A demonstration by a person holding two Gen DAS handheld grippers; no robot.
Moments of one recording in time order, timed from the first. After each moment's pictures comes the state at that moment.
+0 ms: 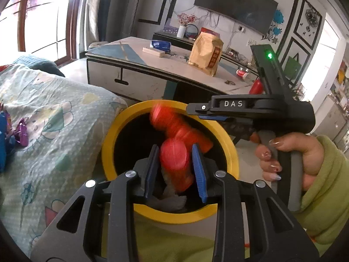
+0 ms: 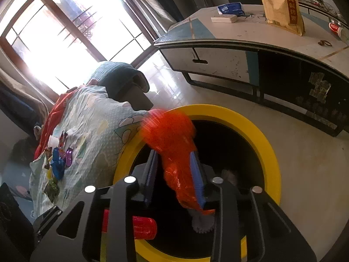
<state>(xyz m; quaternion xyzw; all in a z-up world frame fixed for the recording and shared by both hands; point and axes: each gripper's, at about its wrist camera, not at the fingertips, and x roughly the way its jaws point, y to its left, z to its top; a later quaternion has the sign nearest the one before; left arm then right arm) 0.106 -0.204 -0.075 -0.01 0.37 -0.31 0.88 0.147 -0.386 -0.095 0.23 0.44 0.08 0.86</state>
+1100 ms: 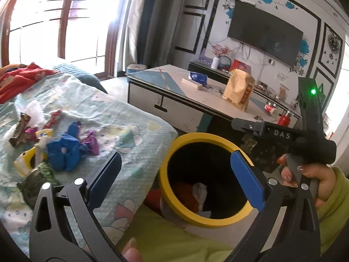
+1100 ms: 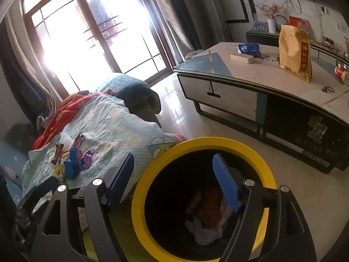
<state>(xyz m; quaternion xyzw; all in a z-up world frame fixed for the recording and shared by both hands) 0.084 -0.125 -0.030 -0.05 0.30 -0.19 0.93 0.118 -0.346 -0.034 0.15 0.36 0.10 0.92</state>
